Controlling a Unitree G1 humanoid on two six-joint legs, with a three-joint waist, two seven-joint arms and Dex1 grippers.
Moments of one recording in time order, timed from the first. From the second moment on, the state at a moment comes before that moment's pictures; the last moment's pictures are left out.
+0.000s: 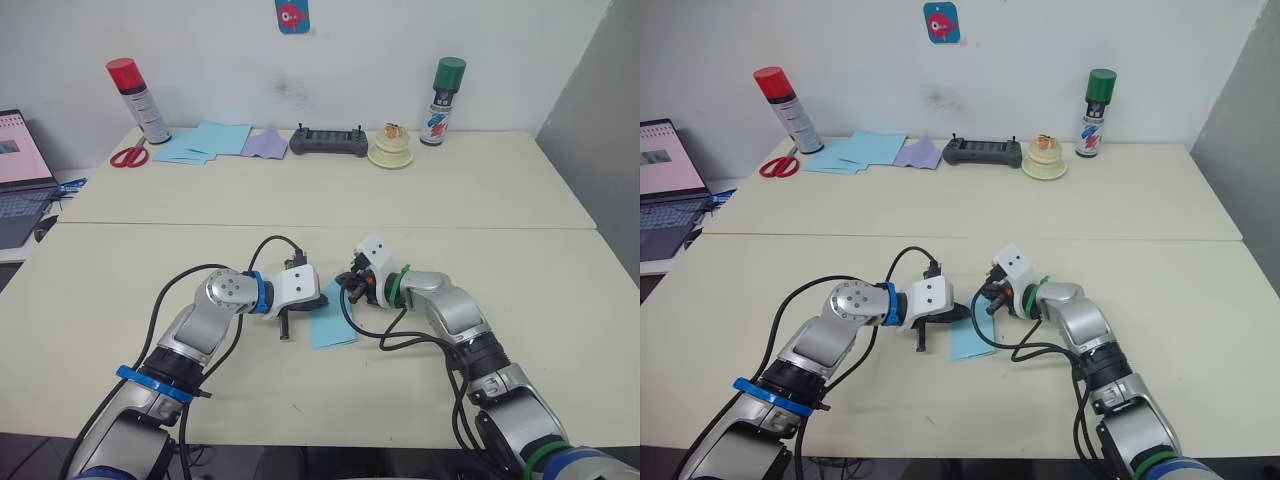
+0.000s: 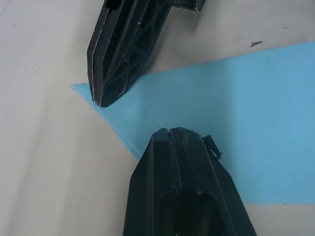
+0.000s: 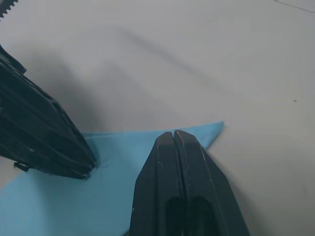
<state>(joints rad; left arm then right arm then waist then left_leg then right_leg) -0.47 0.57 -0.34 0.18 0.07 0.12 -1.07 -0.61 -0.14 0.24 0.30 0.09 0.59 0.66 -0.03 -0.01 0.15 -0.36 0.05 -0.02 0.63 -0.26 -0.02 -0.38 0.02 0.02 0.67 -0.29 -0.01</state>
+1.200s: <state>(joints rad) -0.49 0.54 -0.34 0.23 0.06 0.10 -1.10 -0.49 -0.26 0.27 0.09 0.21 0.58 0.80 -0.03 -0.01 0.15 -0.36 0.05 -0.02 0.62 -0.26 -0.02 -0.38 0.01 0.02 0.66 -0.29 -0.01</state>
